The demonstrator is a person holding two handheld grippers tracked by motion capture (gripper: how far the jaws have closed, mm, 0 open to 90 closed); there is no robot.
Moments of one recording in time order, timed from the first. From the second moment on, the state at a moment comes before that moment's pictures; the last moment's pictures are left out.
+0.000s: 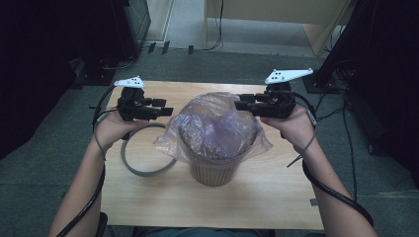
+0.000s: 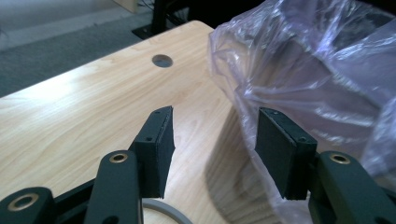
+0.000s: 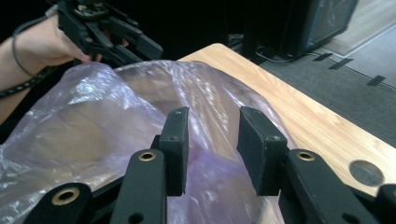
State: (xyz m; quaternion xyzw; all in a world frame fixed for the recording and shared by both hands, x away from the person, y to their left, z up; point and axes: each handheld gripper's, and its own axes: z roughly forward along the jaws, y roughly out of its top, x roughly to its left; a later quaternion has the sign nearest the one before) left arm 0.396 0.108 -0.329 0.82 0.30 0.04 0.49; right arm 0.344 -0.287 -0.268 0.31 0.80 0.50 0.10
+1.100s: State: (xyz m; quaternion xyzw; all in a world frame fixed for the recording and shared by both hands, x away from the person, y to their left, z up) left arm 0.403 0.150 -0.369 0.81 0.33 0.03 0.49; right arm 0.356 -0.173 -0.285 0.24 0.88 0.41 0.02
